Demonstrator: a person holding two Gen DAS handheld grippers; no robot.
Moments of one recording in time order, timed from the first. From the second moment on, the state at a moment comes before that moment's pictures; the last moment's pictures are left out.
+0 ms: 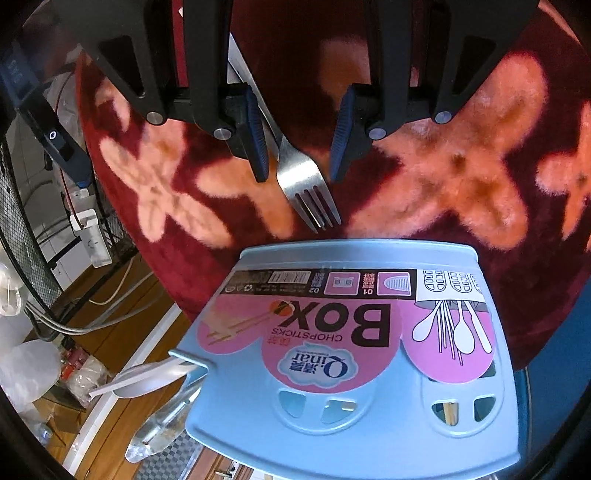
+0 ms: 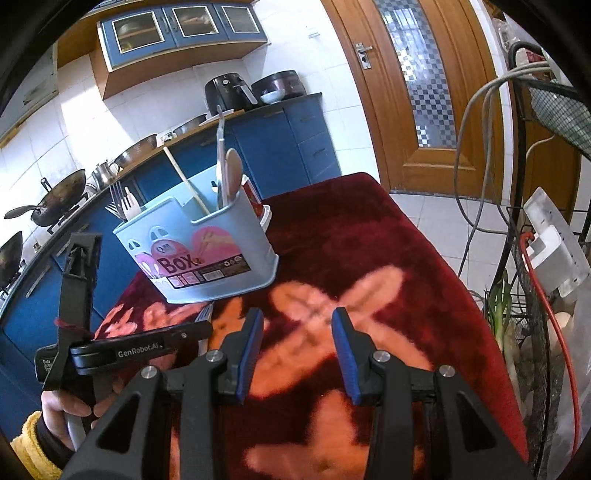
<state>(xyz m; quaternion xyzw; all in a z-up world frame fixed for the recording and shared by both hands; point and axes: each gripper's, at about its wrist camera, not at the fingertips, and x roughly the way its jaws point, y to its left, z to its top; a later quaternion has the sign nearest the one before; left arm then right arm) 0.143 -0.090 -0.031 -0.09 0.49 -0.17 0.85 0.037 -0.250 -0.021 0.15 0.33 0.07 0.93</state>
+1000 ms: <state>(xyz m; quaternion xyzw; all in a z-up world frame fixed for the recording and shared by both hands) 0.150 -0.041 -0.030 -0.16 0.52 -0.19 0.81 0.036 -0.235 -0.019 0.13 0.34 0.08 0.93</state>
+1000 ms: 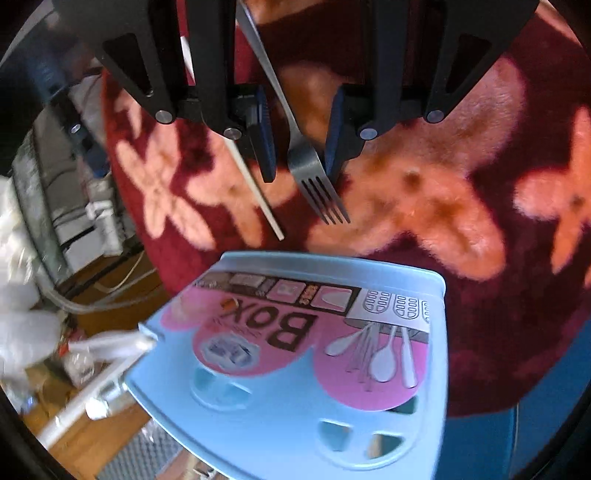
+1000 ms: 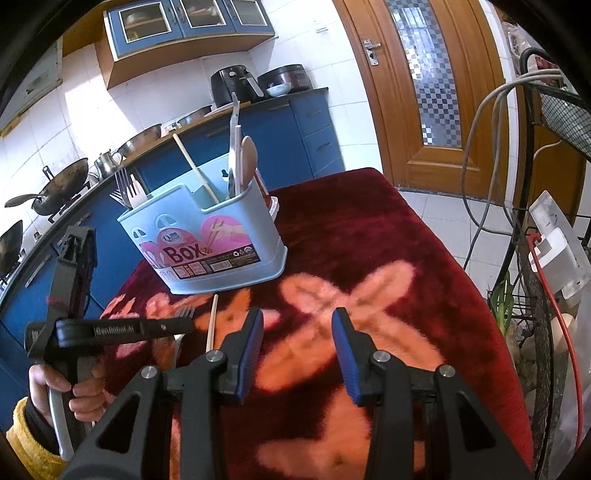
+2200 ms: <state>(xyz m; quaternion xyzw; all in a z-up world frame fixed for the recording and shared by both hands) 0.091 0.028 0.057 -0.10 0.36 -0.15 0.91 0.099 -0.124 -0.042 0.05 0.48 0.16 0.86</state>
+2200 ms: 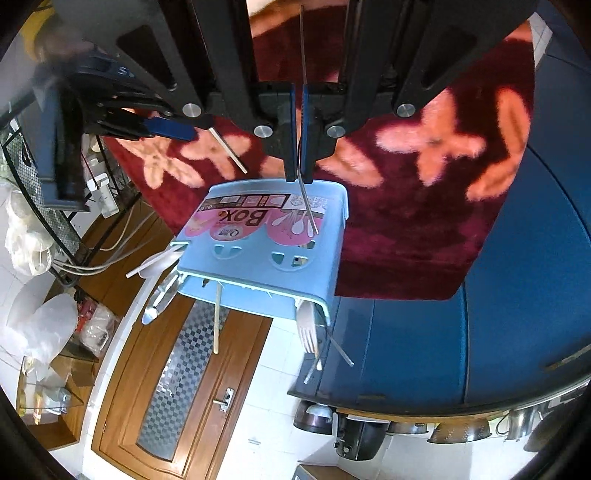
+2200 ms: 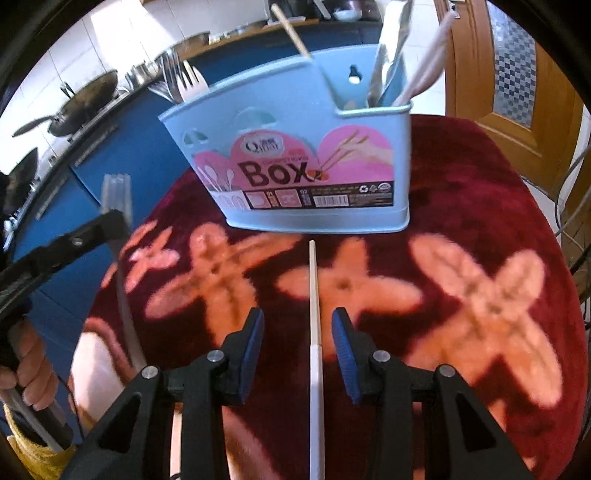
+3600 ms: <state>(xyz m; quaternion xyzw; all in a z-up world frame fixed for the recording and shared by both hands) 0.131 0.005 0.169 -0.08 0.19 -0.17 0.96 0.121 -0.157 0.082 0.14 0.19 0.16 0.96</state>
